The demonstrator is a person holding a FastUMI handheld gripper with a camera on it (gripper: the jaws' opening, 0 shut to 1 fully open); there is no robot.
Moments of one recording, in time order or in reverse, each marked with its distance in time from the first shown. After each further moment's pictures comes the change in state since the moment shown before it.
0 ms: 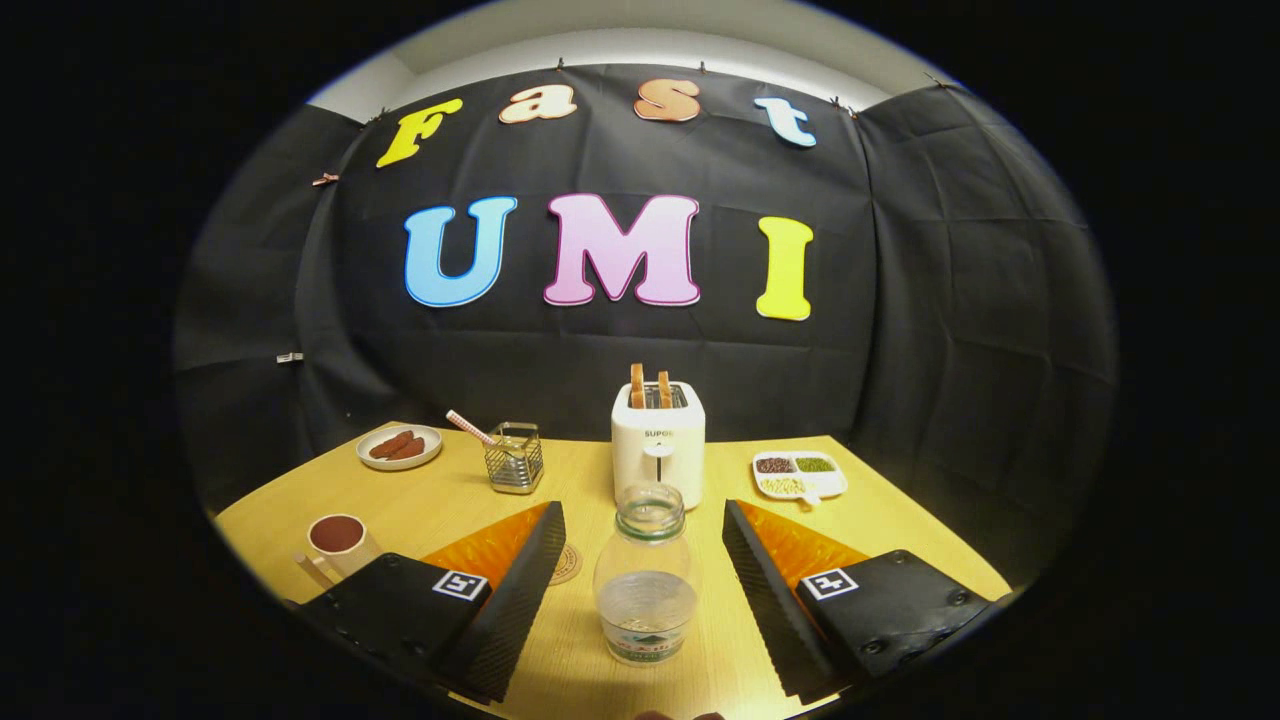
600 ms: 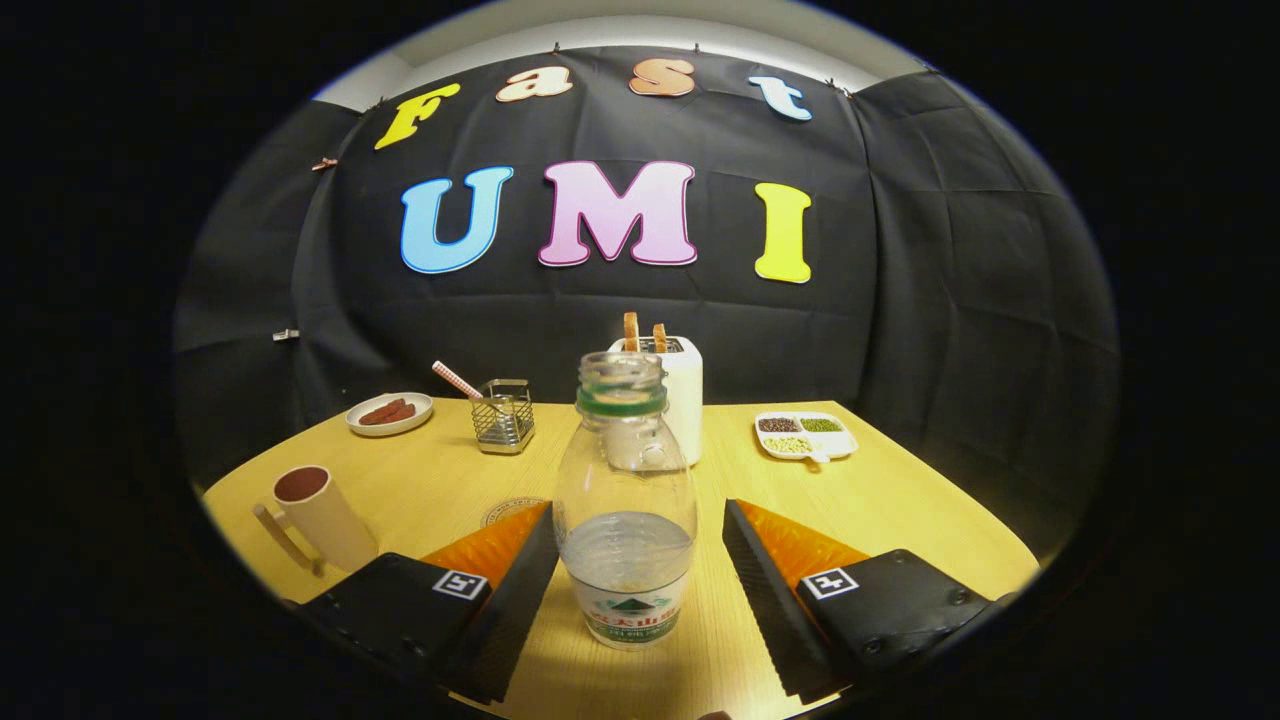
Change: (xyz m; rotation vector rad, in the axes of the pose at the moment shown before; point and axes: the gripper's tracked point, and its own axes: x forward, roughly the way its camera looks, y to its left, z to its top) arm 0.007 -0.011 -0.057 0.000 0.048 0.011
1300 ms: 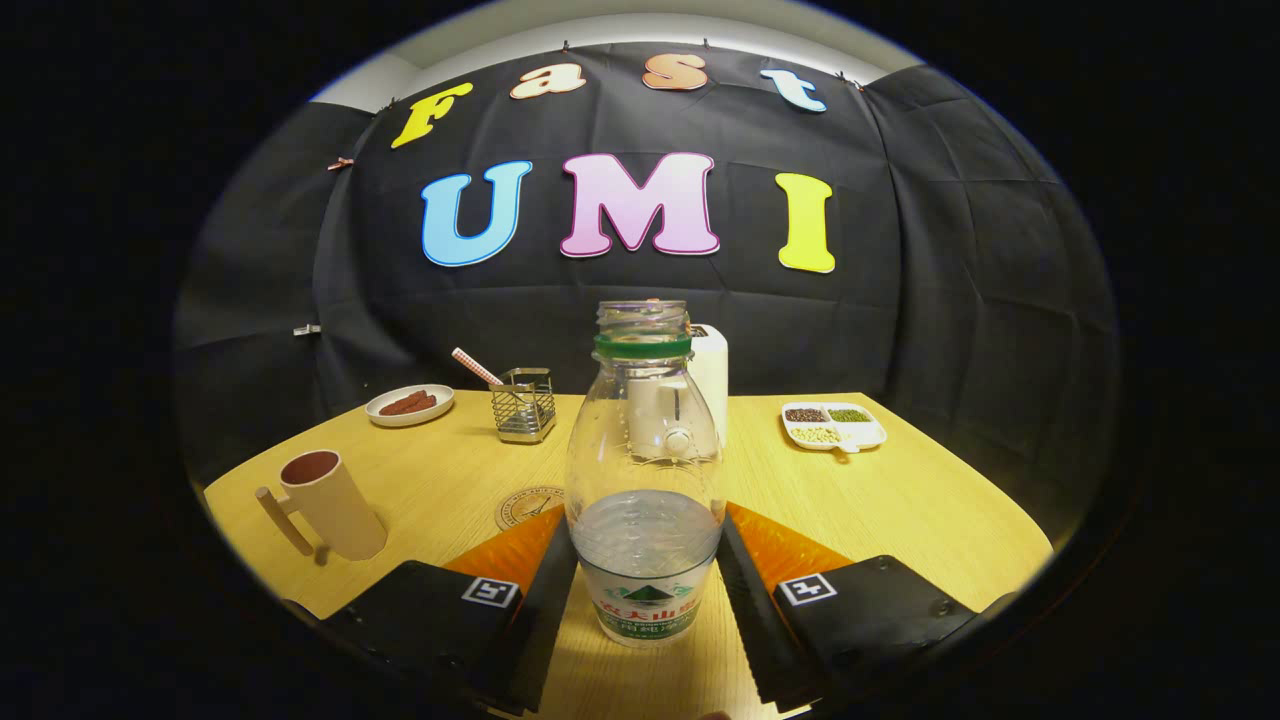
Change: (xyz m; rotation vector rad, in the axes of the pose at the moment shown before) arm 0.008 0.008 -0.011 -0.008 0.002 0.077
